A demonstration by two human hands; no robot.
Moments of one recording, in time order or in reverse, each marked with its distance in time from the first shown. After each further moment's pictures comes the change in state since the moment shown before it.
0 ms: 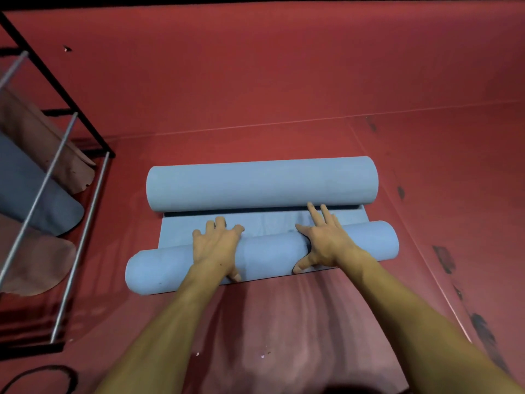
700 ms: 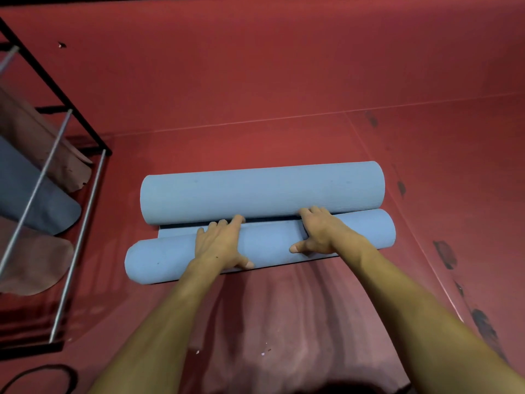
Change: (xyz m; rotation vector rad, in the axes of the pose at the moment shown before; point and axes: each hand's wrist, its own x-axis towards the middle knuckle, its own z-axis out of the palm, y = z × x) left_hand 0.015 0.003 0.006 -0.215 0.049 0.028; right_hand 0.014 -0.003 -0.016 0.095 -0.016 0.022
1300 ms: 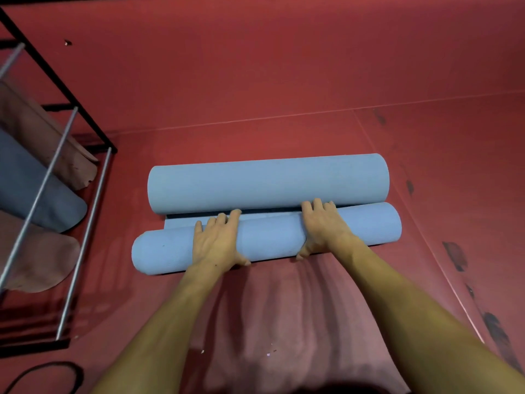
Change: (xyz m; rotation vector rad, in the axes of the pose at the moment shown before) left_hand 0.002 -0.016 0.013 0.070 0.163 -0.017; right_hand 0.019 -0.010 0.018 -0.244 0.136 -0.002
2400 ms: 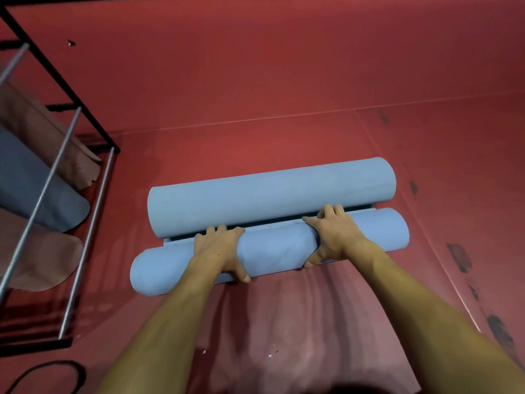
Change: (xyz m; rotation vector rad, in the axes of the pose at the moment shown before) left_hand -0.001 -0.001 -0.016 0.009 -0.341 -0.001; right_hand -0.023 0.015 -0.006 0.048 -0.074 -0.030
